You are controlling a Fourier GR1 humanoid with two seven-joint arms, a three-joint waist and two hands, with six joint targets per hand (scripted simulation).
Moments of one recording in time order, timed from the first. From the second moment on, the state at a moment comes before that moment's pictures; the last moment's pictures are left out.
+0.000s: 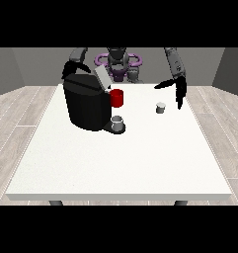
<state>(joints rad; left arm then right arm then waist) -0.43 0.44 0.20 -0.92 -0.12 -0.19 -0.15 -0.14 -0.01 0.00 -1.56 0.00 -0.13 -0.06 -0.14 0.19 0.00</state>
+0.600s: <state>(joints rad) -0.51 0.43 0.14 -0.76 -0.27 -0.13 -0.18 -0.19 -0.02 0.01 -1.48 0.05 -0.18 -0.02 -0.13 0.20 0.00</state>
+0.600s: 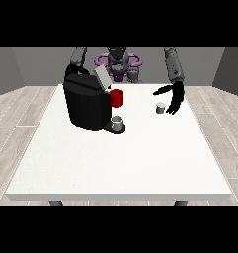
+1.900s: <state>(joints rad) -0.61 0.45 0.06 -0.54 -0.56 0.14 -0.31 -0.20 -0.01 0.00 -1.46 0.00 -0.16 -0.04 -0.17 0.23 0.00</state>
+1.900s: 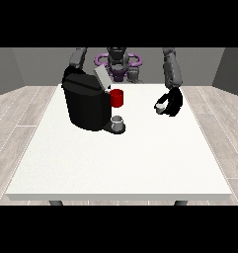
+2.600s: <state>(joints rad) -0.73 0.48 0.06 -0.56 -0.58 0.03 -0.39 -0.21 -0.02 -0.03 -1.40 -0.02 -0.16 -0.04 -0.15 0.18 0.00</state>
